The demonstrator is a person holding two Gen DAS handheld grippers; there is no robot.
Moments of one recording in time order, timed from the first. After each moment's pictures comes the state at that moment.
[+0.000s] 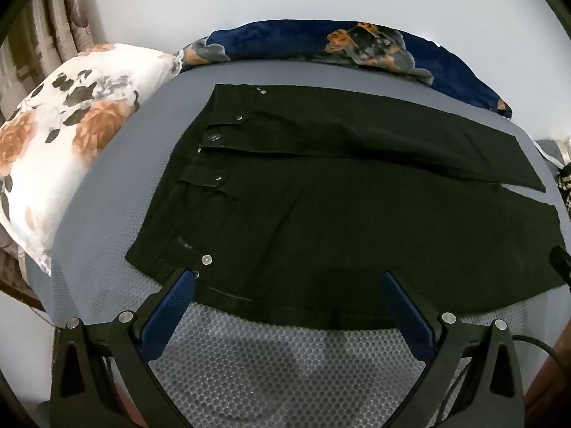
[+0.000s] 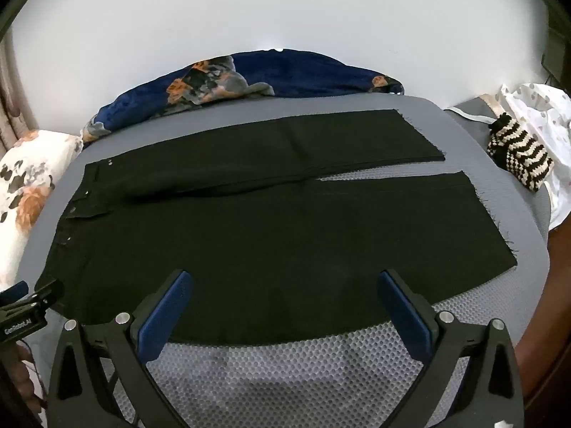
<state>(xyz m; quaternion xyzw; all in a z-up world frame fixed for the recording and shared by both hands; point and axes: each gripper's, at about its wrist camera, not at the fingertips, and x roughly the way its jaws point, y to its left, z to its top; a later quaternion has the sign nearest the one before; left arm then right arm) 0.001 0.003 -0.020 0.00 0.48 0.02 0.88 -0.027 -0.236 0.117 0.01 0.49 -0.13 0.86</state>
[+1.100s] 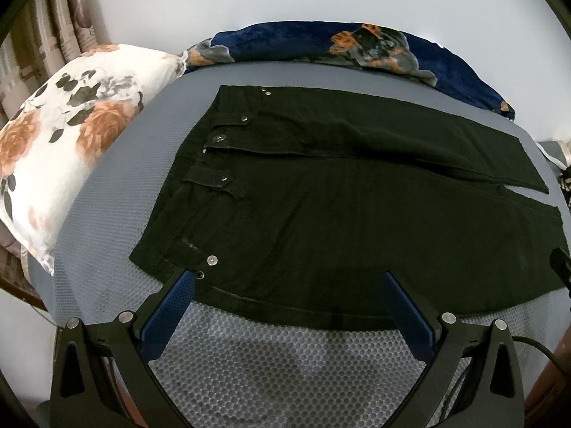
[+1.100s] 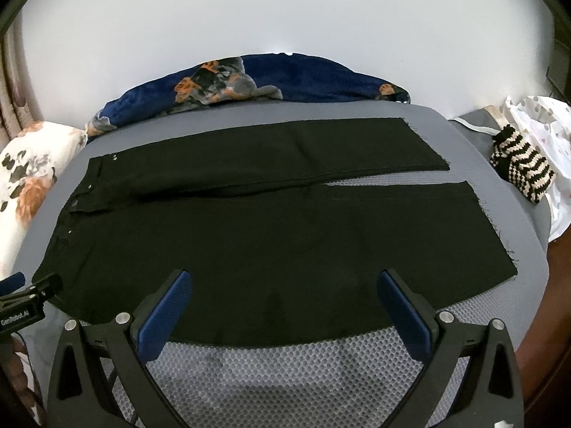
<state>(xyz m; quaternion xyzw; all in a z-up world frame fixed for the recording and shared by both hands) 0.000 0.010 -0.010 0.00 0.47 0.02 0.88 -0.024 -0.220 0.118 0.00 0.48 -0.12 0.87</state>
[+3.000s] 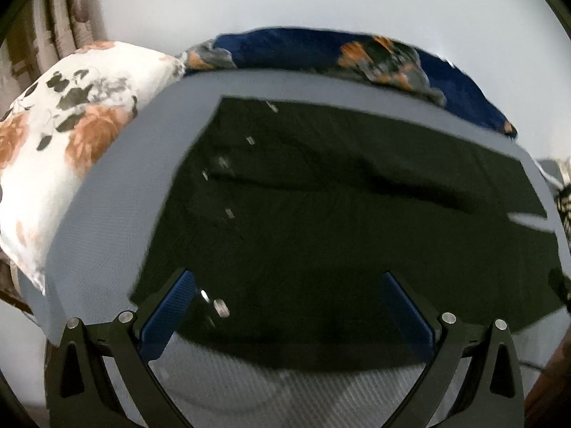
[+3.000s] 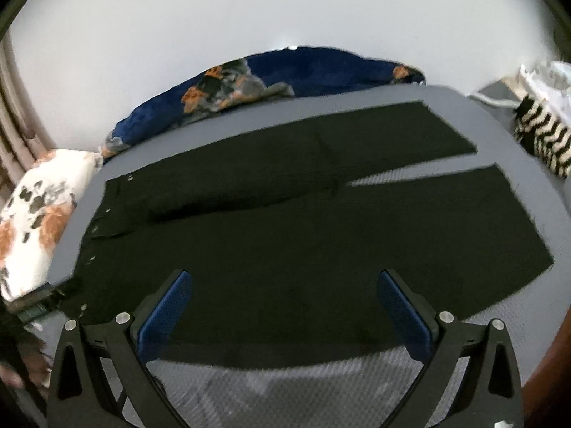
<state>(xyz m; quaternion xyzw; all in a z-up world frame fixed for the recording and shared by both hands) 0.050 0.042 -0.002 -0.02 0.46 0.01 0.89 0.005 -0.227 0.108 0.08 0.47 -0.09 0.87</state>
